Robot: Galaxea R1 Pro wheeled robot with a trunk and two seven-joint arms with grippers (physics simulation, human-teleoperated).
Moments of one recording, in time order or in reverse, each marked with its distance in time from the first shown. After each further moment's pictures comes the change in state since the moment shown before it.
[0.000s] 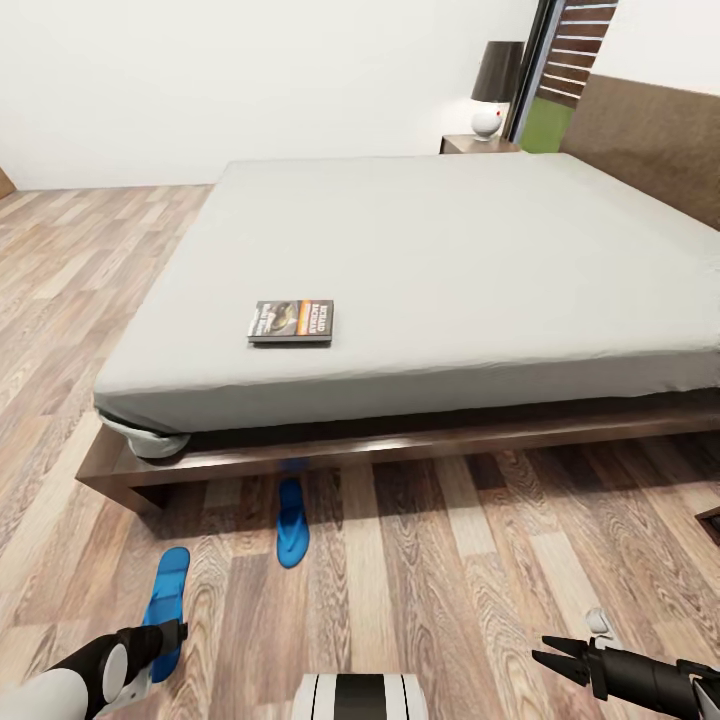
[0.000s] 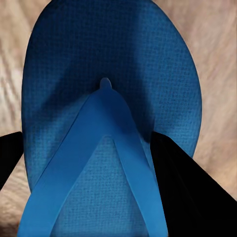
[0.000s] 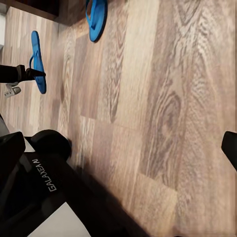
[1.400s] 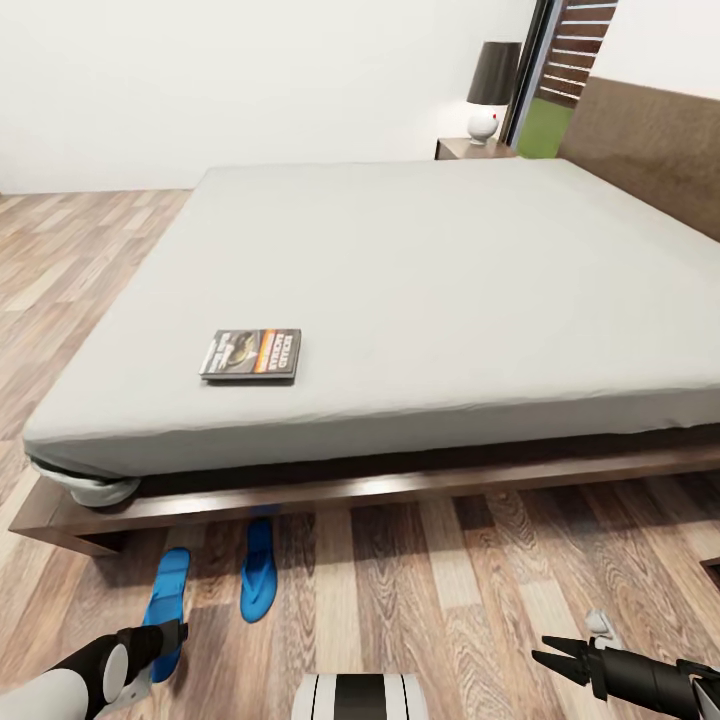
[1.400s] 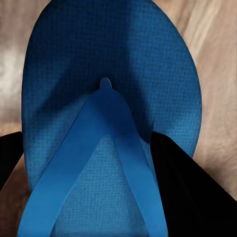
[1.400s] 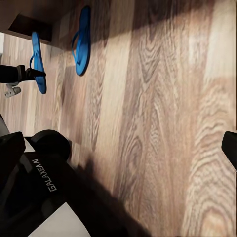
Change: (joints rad) left arm 0.001 -0.001 -0.003 -0.003 0.000 0.000 -0.003; right arm 0.000 0.000 0.000 0.000 0.000 -0.001 0.000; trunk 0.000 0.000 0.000
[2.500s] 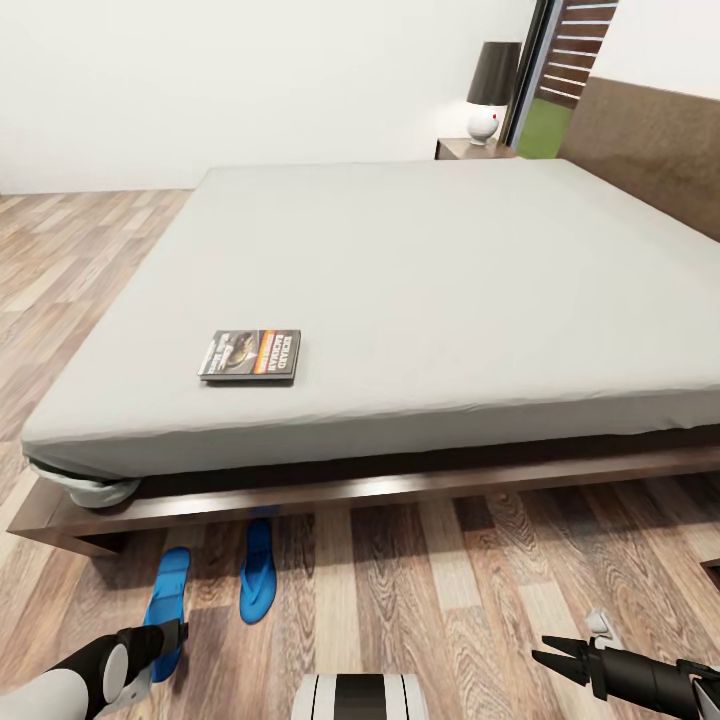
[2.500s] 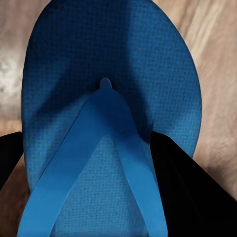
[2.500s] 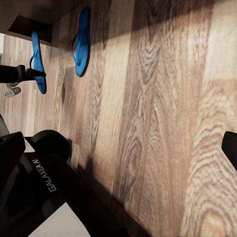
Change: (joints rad) left arm 0.000 0.000 0.000 0.001 0.000 0.001 0.004; right arm 0.000 0.001 -0.001 0.000 0.000 0.000 0.000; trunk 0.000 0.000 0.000
